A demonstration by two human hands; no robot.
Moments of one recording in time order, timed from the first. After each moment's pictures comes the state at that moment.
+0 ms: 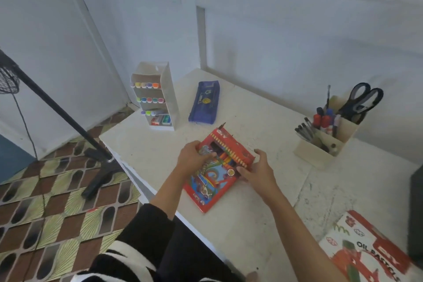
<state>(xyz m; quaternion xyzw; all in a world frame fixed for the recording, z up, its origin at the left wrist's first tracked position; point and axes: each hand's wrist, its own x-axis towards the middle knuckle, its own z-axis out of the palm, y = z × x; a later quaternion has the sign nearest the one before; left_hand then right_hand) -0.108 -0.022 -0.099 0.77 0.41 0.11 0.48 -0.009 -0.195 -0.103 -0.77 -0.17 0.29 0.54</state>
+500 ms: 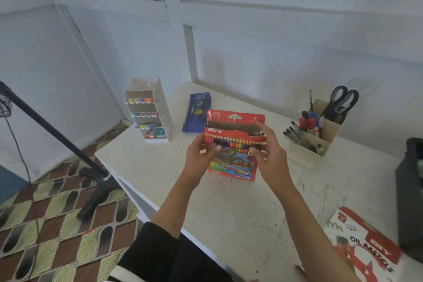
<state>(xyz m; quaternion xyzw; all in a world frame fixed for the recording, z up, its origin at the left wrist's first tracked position) -0.096 -0.062 -0.054 0.69 0.24 0.28 0.62 0.003 -0.217 -0.040 -0.71 -0.34 0.08 0.61</state>
